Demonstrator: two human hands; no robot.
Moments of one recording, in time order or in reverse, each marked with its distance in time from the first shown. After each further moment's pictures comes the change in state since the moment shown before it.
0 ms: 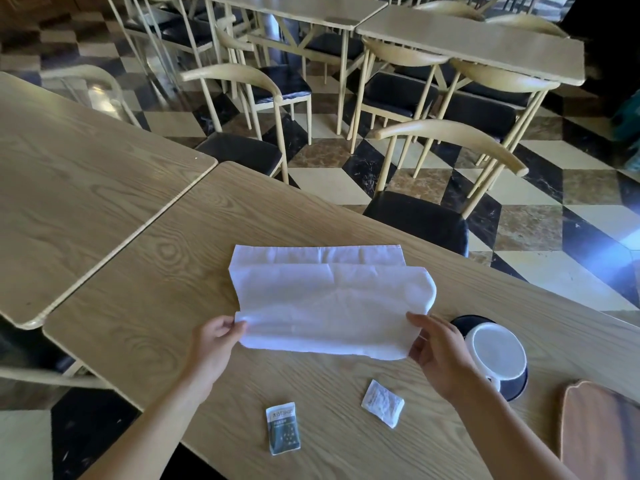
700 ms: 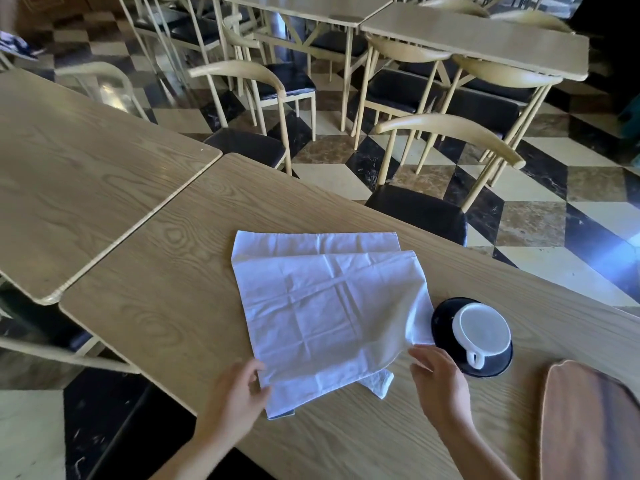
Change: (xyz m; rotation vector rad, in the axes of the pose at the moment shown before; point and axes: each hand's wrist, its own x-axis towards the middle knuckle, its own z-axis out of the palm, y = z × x) left_hand -0.104 -0.063 0.015 0.500 -0.121 0.333; right_hand -0.061 0.067 -0.053 -0.966 0.288 -0.457
